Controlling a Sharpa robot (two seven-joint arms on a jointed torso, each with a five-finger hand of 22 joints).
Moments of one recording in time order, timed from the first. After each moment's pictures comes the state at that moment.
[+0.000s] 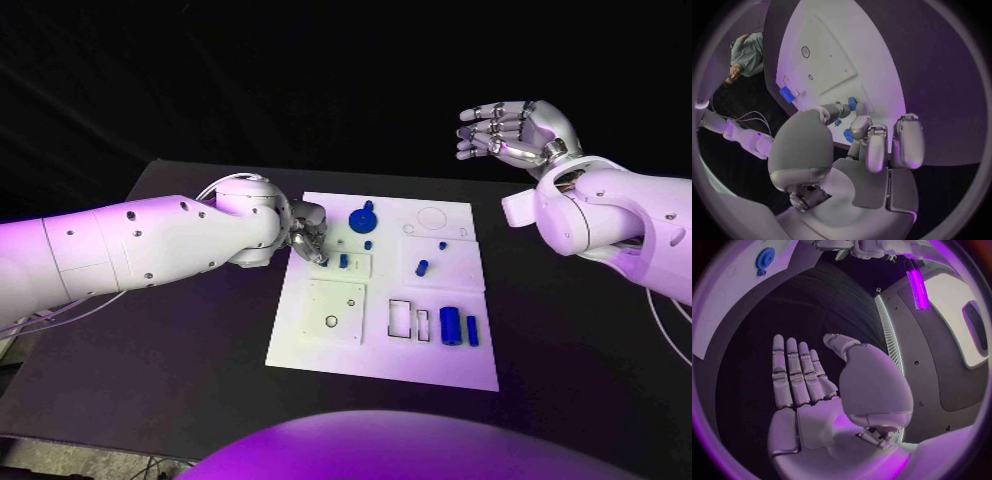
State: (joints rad) left arm 1.25 -0.77 -0.11 1.48 -1.34 0.18 -0.42; left_hand 1.15 -0.23 0.76 0.17 0.41 0.83 0.08 0.92 0.44 1.28 -0.01 1.27 0.99 1.47 -0.06 1.55 1.31 0.08 1.45 0.04 1.37 1.31; right arm 1.35 -0.78 -0.16 1.40 -0.34 -0.50 0.38; right_hand 1.24 -0.19 0.52 0.07 0.36 0.77 0.20 0.21 0.33 0.98 0.19 0.18 0.06 0.93 0.14 0.27 0.27 0.17 0.96 0.25 0.14 0.27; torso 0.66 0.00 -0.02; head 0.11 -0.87
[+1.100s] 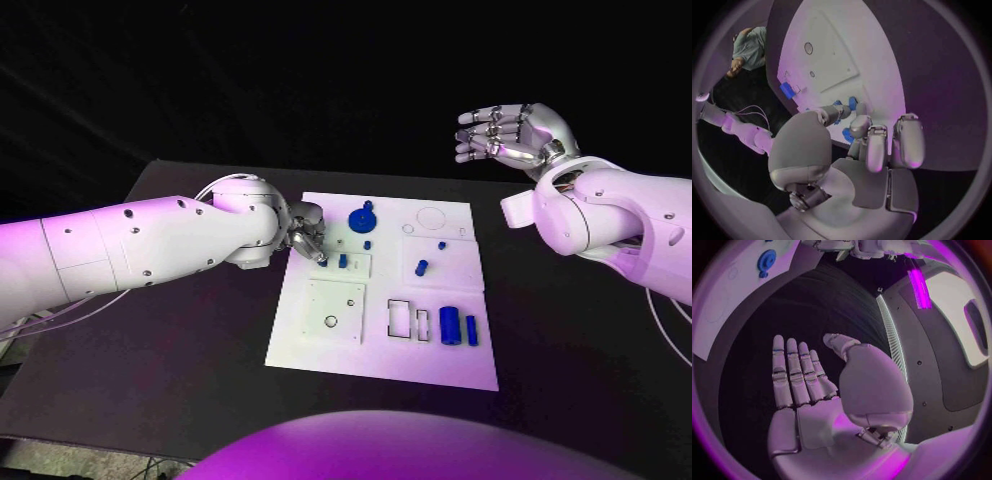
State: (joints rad) left arm 1.25 -0.77 -0.11 1.48 -1.28 0.16 -0.43; left_hand 1.10 -0.22 0.81 0.13 0.40 0.81 0.07 0.91 0.48 1.28 -0.01 1.26 0.97 1.47 -0.06 1.55 1.31 0.08 1.45 0.04 1.37 1.30; right arm 1.35 -0.78 -0.16 1.40 -0.34 -0.49 0.35; right_hand 1.24 -0.19 0.52 0.07 0.36 0.77 0.20 0.20 0.32 0.98 0.19 0.17 0.06 0.93 0.14 0.26 0.26 0.17 0.96 0.25 0.14 0.26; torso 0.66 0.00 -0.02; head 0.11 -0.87
